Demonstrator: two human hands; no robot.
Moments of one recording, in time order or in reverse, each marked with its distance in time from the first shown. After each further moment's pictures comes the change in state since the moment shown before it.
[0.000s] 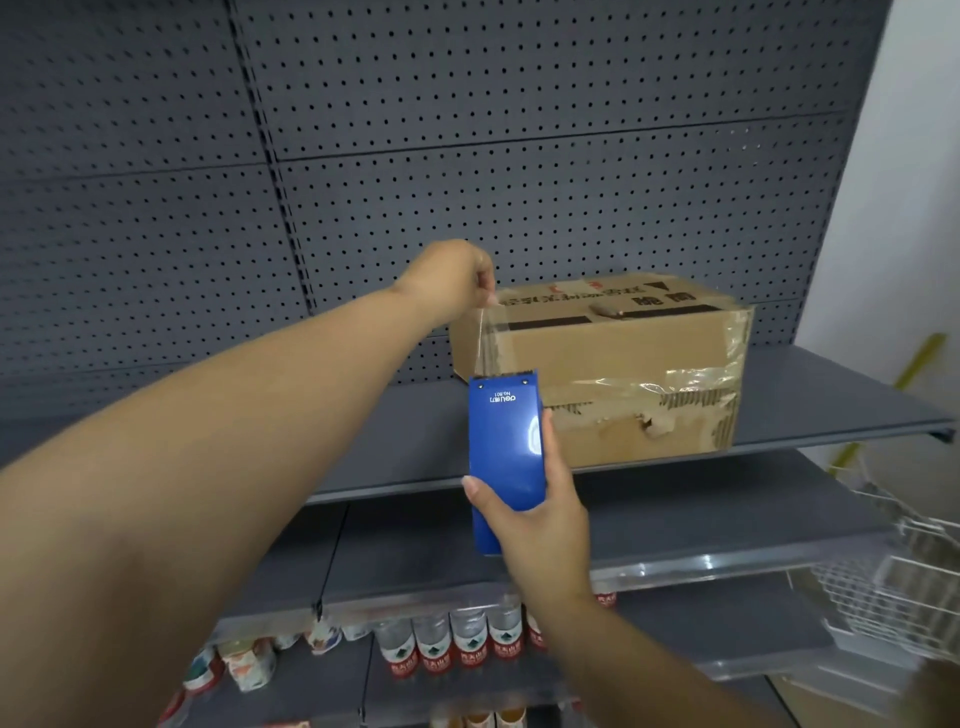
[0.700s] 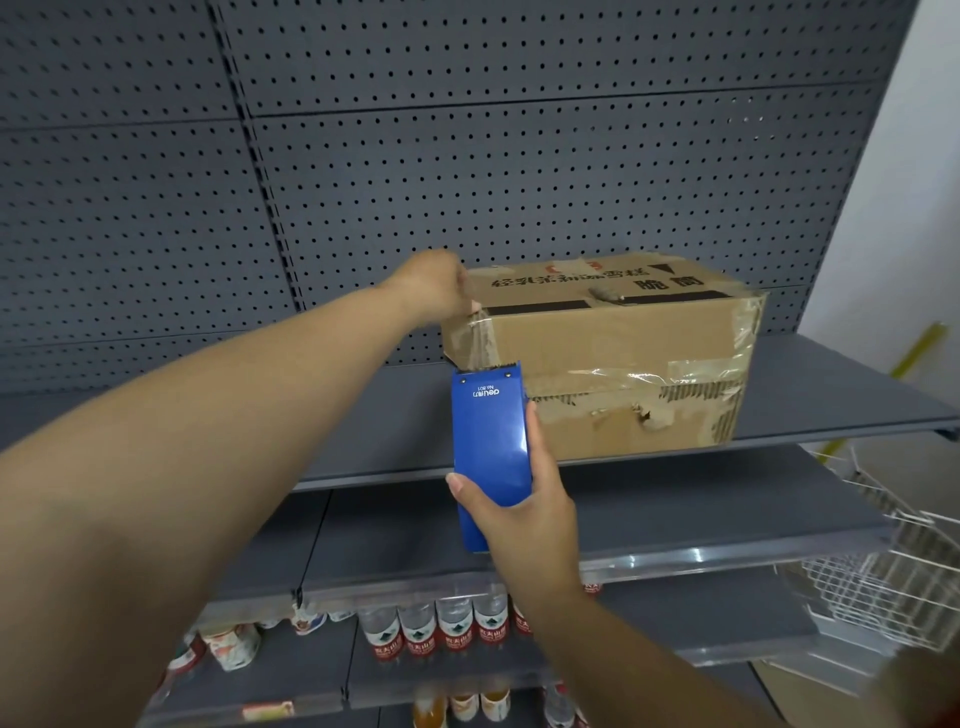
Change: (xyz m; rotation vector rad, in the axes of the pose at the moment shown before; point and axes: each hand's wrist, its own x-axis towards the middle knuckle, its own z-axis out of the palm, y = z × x) left_hand 0.017 -0.031 0.055 -0.003 -0.109 -0.118; right_hand 0.013 0.028 0.004 -0.081 -0.053 0.083
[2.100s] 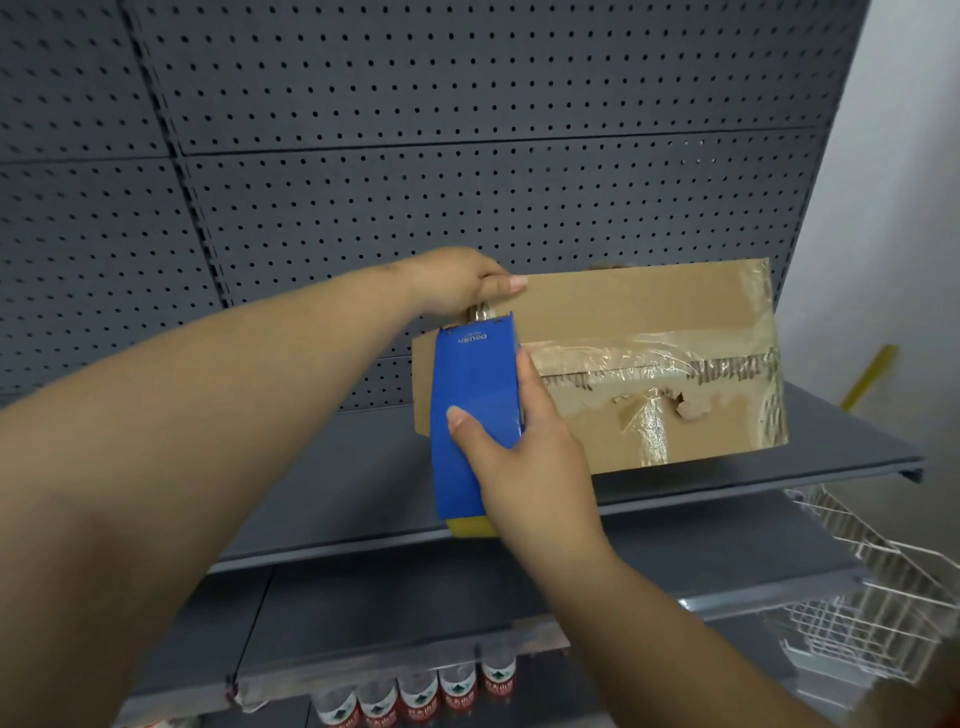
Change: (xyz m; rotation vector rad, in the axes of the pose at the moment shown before) left_hand 0.051 0.048 -0.021 0.011 -0.186 0.274; right_hand 0.051 -0.087 -0.035 -0.128 -0.027 -0.053
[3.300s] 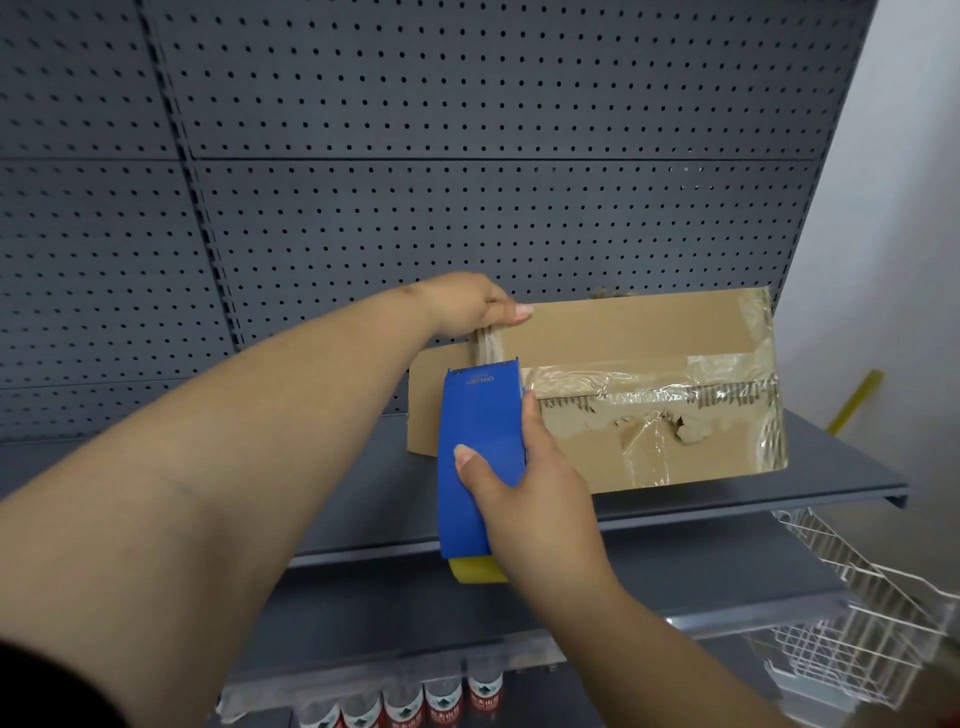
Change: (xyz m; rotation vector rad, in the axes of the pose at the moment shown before) left_hand 0.028 -0.005 0.009 -0.091 -0.044 -0.002; right_hand -0.003 -0.007 -0.014 -0.120 -0.055 0.129
